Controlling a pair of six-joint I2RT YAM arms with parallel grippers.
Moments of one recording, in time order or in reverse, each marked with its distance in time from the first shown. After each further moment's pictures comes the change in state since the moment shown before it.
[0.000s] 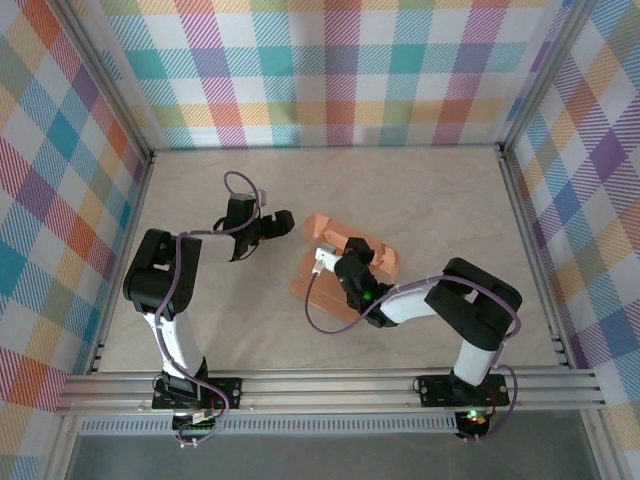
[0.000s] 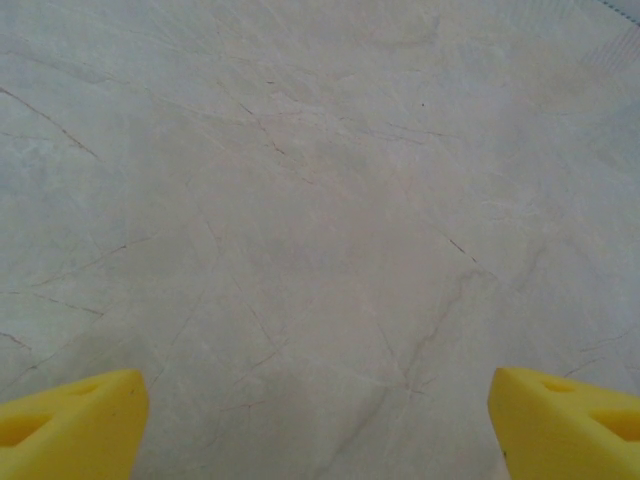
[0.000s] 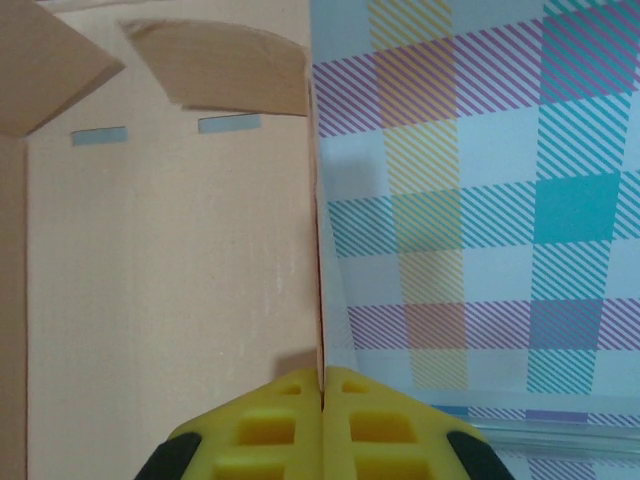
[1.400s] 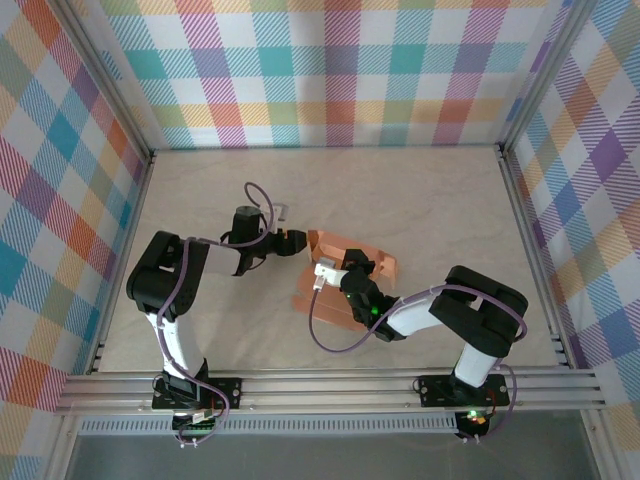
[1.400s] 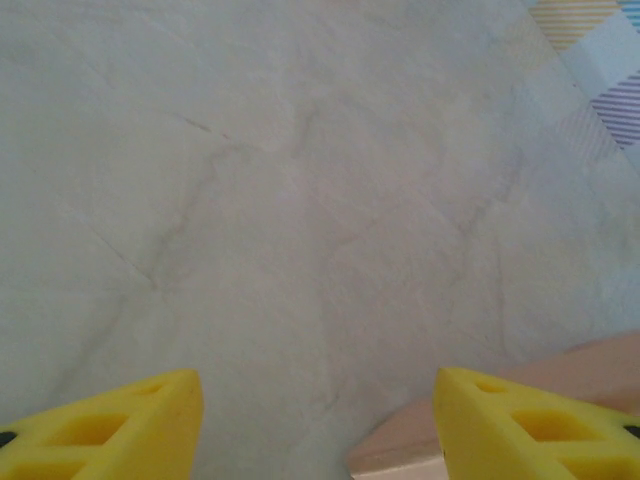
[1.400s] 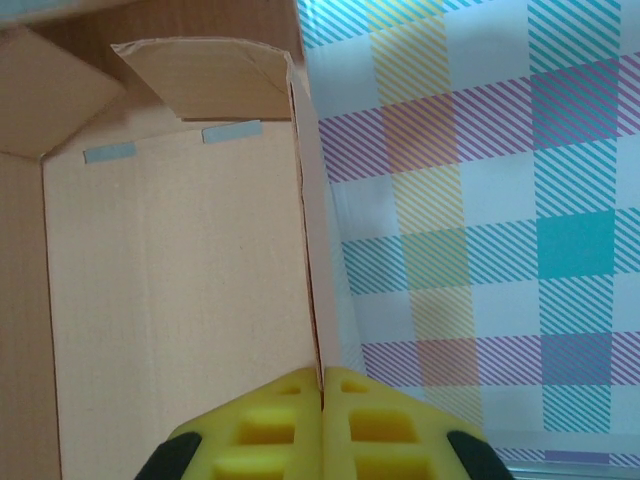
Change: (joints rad) left arm -0.063 0.001 -0.152 0.240 0.337 0.148; right arm 0.051 -0.052 -0.105 0.090 -0.062 0.006
